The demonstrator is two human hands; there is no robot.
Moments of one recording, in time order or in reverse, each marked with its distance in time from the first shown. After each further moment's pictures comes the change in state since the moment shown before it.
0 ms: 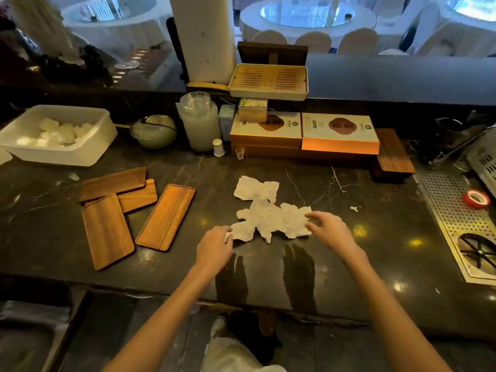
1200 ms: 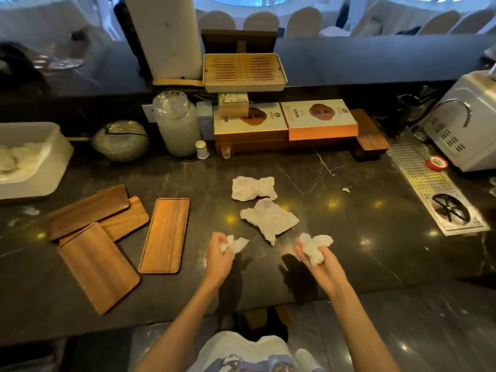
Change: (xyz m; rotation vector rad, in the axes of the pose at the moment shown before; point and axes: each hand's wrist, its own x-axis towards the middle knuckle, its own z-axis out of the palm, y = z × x) left_hand 0.041 -0.081 0.009 -0.625 -0.199 -0.130; right_hand -0.070 -0.036 0.108 2.096 0.188 0.684
